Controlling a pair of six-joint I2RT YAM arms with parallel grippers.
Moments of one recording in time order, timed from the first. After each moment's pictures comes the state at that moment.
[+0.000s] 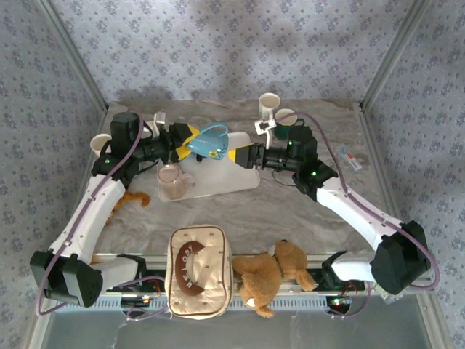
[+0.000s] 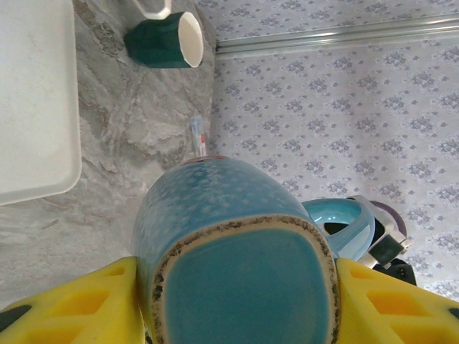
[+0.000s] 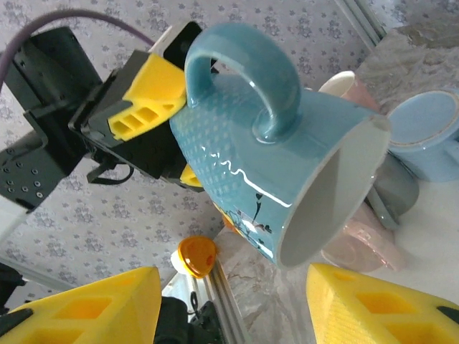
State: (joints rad) left arm -0.24 1.18 1.15 -0.36 0.79 -1.16; right arm 0.56 1.28 0.99 0.18 -0.73 0.66
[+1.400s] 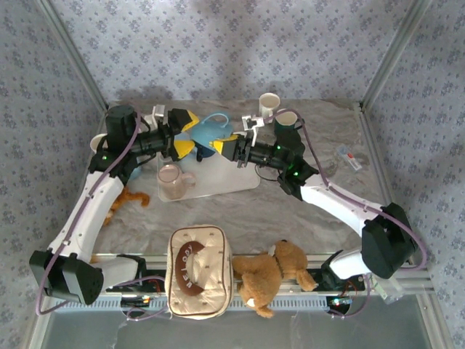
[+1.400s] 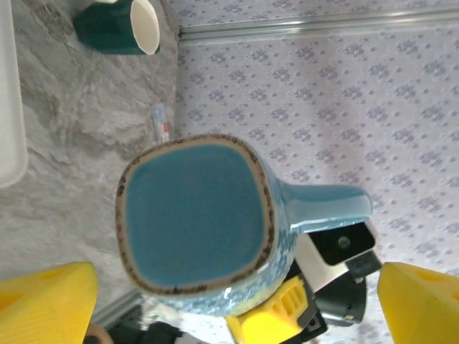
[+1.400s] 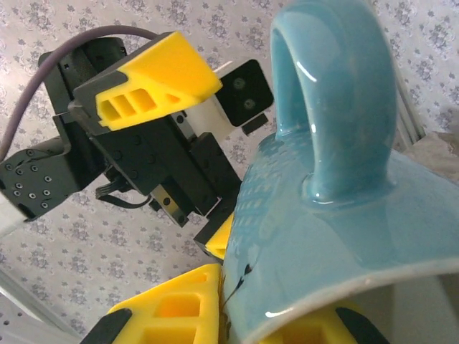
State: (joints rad) left arm -0.23 1.20 1.21 -0.32 0.86 -1.23; right arm 0.65 1.41 1.00 0.56 -0.64 0.62
